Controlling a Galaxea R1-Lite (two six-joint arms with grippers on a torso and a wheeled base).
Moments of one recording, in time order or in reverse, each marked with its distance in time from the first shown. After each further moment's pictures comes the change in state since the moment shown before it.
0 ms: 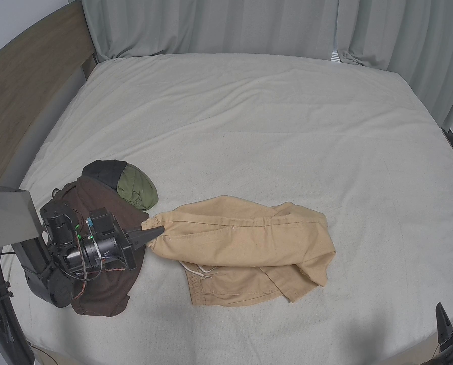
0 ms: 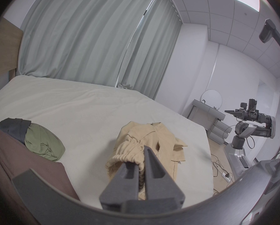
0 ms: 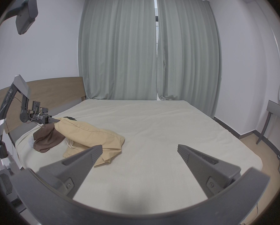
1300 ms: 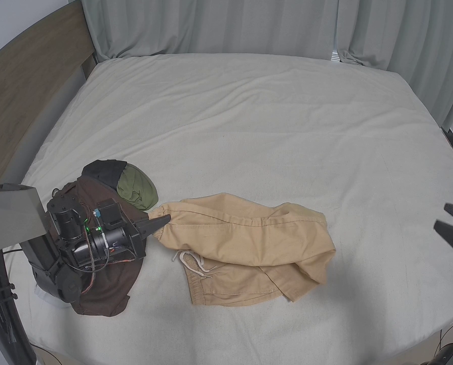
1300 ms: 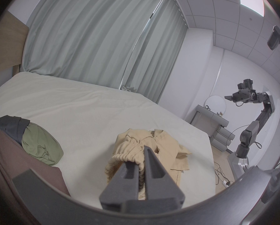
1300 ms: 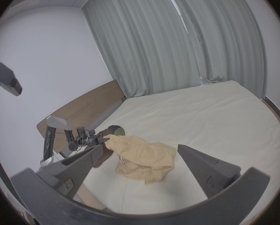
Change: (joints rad) left arm -0.040 0.024 -0.080 0.000 0.078 -0.087; right arm 0.250 0.762 -0.467 -0.190 0.260 0.187
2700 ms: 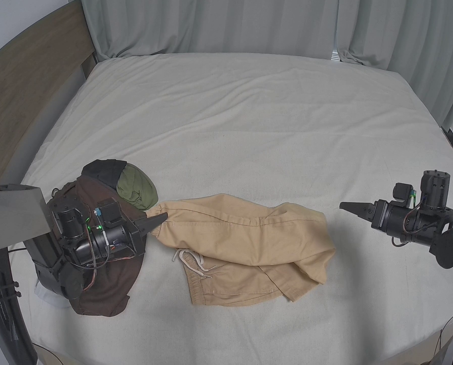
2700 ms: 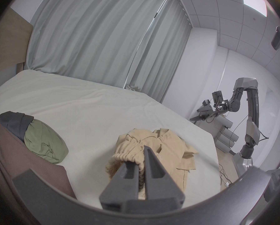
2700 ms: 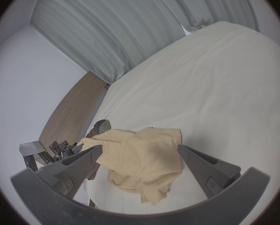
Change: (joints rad) left arm 0.023 0.044 -0.037 0.000 0.019 -0.005; right arm -0.152 1.016 -0.039 -0.711 0.205 0.273
